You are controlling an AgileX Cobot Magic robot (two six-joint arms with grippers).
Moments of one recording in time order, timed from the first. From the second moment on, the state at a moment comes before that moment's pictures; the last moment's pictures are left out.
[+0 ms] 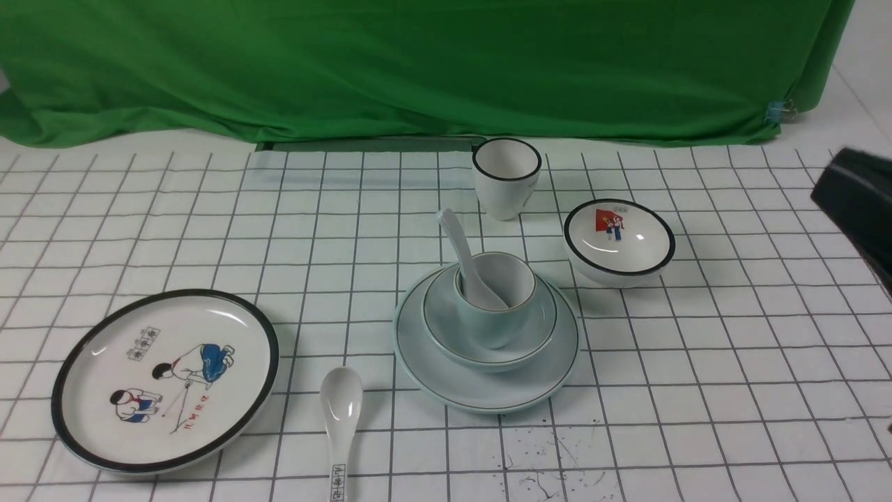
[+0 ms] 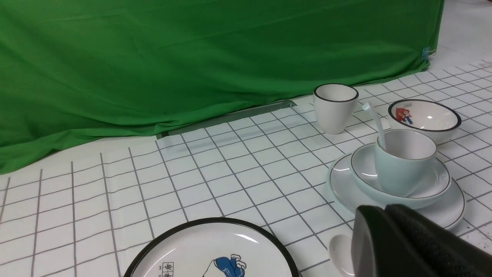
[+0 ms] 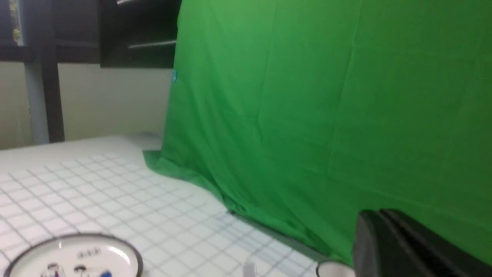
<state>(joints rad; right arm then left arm) 0.65 0.60 -0.53 0.05 -0.14 -0.18 -0.39 0.08 -0.46 0.12 0.59 -0.05</state>
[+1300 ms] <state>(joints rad) -0.03 0.00 0.01 0.02 0.22 -0.02 -0.39 0.08 -0.46 0.13 0.59 -0.04</state>
